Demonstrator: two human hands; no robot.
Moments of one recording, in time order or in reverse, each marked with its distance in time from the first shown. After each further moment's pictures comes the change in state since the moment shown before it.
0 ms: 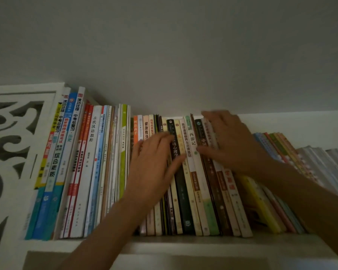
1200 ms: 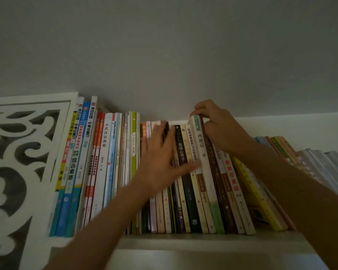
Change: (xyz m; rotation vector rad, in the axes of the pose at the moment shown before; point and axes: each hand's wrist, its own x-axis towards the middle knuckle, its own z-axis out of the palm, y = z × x) left_hand 0.019 -0.007 -0.014 -0.090 -0.193 -0.044; right_hand 0.042 -0.025 -0.011 0.416 0.019 0.029
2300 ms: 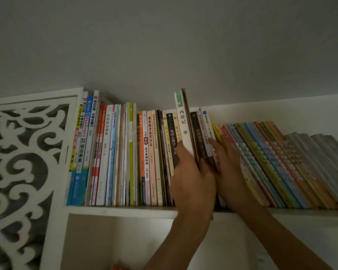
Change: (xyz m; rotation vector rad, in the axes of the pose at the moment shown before) left_hand -0.051 0.137 0.019 -0.346 0.182 -0.591; right_hand -0.116 0.054 0.046 0.132 0.134 0.186
